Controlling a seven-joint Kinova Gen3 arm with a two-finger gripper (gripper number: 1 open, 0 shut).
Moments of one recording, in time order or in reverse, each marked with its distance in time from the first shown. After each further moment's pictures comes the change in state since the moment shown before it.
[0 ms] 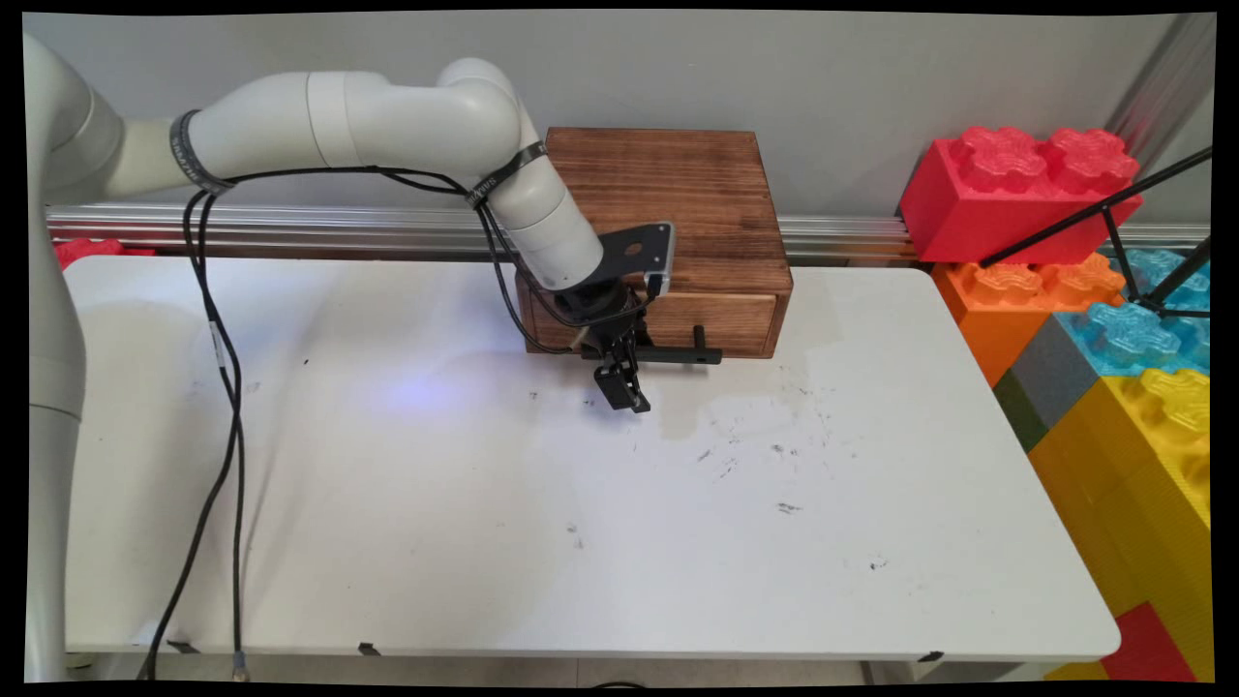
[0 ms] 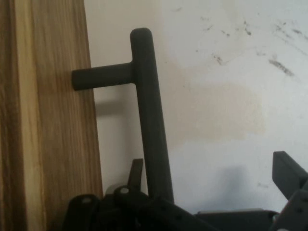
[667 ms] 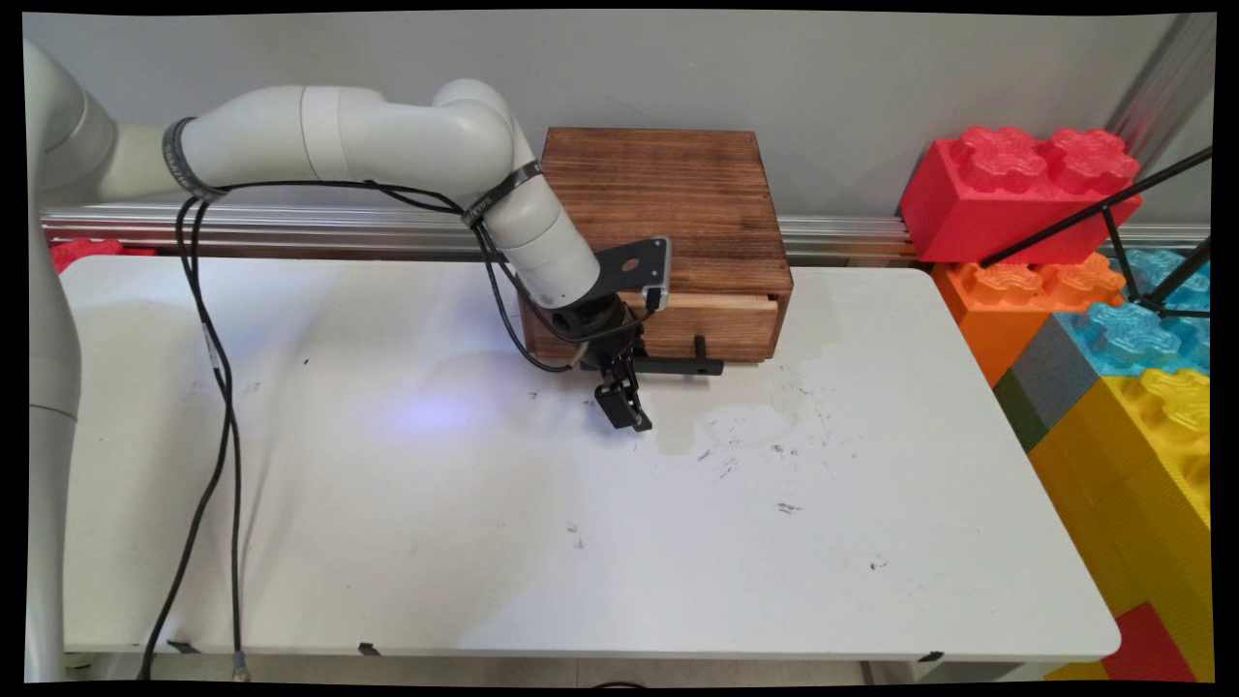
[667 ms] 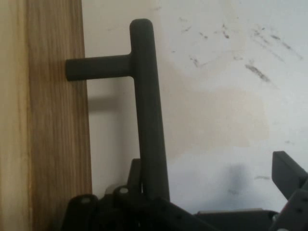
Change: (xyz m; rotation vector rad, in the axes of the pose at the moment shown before) arm -0.005 0.016 0.008 -0.028 0.019 -0.052
